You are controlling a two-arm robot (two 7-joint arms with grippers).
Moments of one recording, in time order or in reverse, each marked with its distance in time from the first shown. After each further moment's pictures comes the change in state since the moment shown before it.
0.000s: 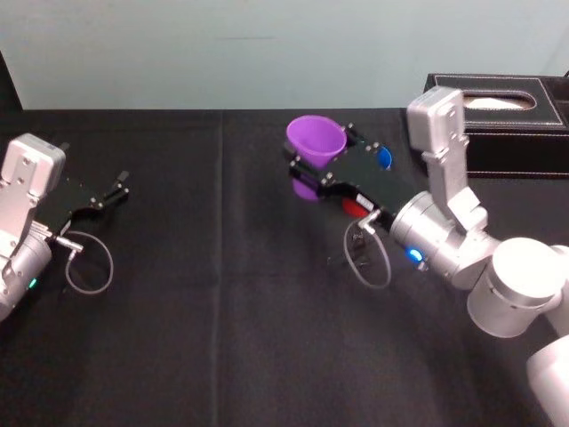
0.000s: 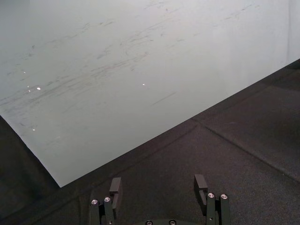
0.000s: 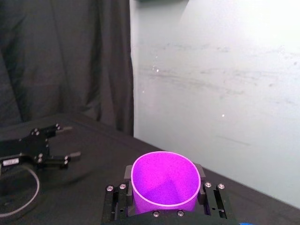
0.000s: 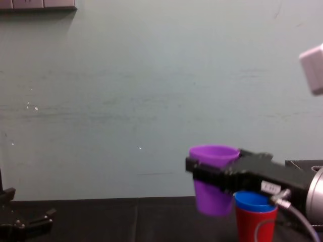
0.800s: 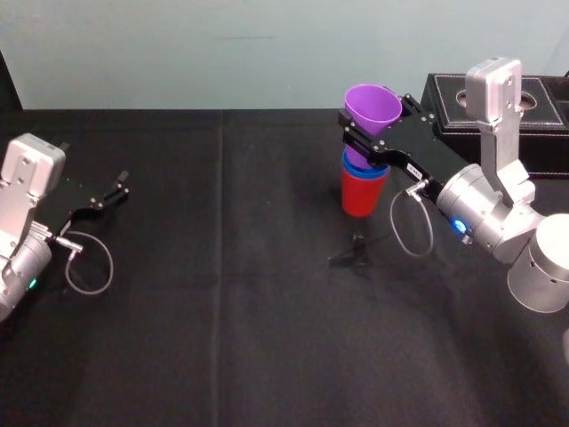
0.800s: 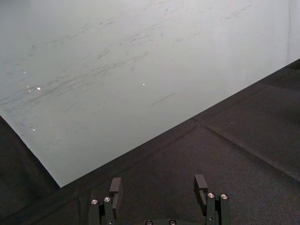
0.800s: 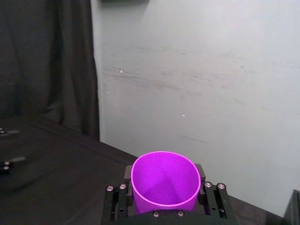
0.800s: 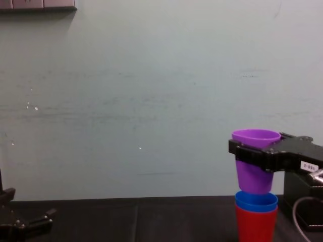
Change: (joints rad) left arm 0.000 0.000 0.000 0.000 0.000 0.000 0.000; right arm 0.046 0.053 0.062 0.048 0.031 -0.014 -0.039
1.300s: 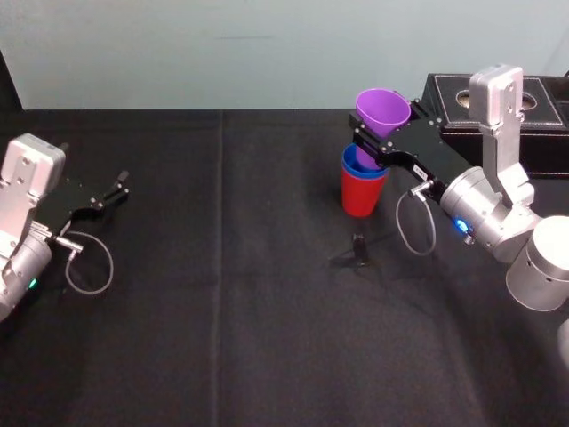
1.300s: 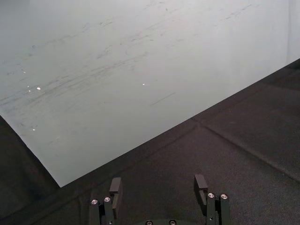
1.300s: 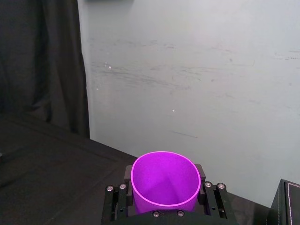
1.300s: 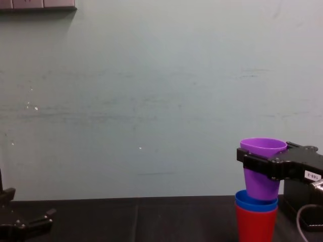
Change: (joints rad) left arm 0.000 0.000 0.000 0.000 0.000 0.000 0.000; right arm 0.032 -0.020 0.013 0.101 -0.010 -0.048 -0.001
